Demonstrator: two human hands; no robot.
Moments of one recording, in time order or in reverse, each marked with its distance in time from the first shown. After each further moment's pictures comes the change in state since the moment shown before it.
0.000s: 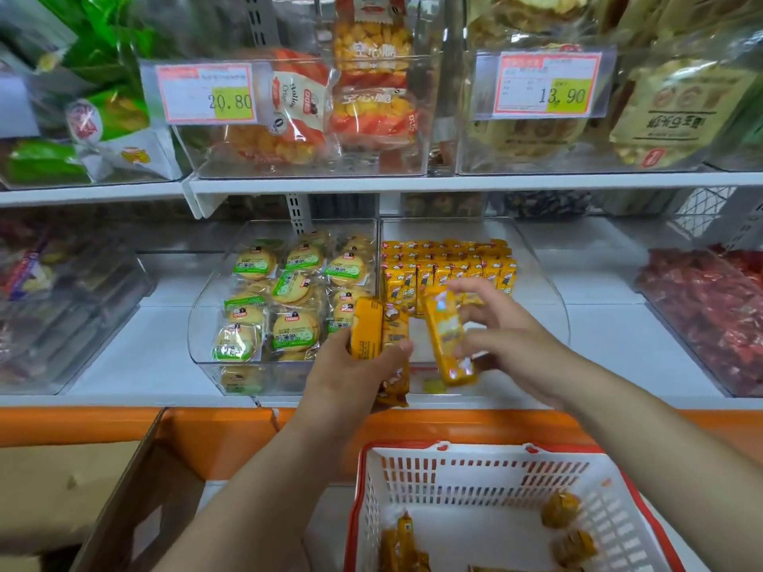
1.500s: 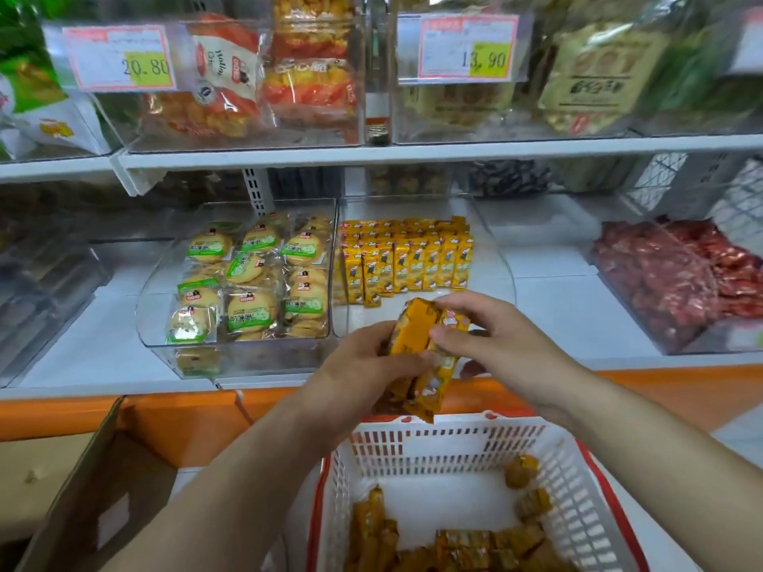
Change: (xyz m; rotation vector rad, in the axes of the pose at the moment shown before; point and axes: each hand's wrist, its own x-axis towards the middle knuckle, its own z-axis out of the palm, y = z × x) left_hand -0.015 -0.008 0.049 0.001 -0.459 -0.012; right_hand -0.061 0.010 -0.016 -0.074 0.134 0.021
